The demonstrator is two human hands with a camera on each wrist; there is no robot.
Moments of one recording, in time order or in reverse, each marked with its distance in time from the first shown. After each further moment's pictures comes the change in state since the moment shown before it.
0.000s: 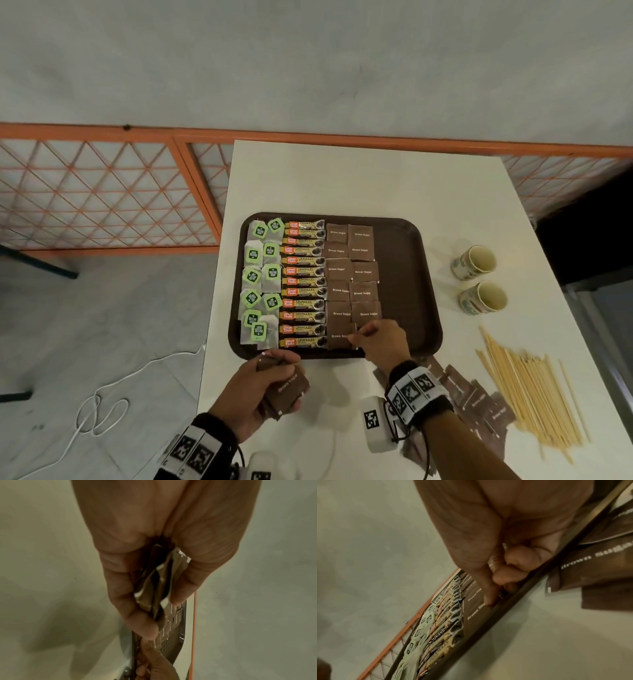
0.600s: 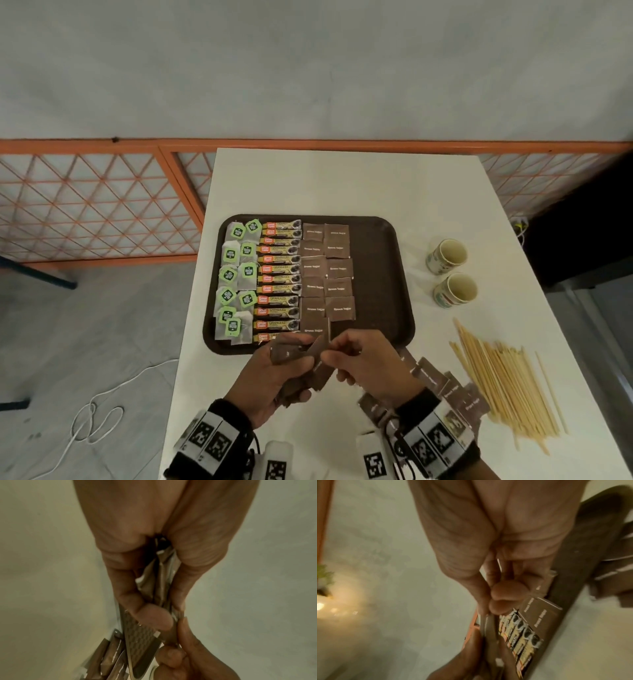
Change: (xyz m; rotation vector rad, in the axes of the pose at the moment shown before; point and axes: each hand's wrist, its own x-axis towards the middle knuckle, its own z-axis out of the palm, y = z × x) left_hand 0.010 -0.027 0.065 0.209 -0.036 0.125; right_hand -0.086 0.000 -0.065 0.248 -0.364 -0.335
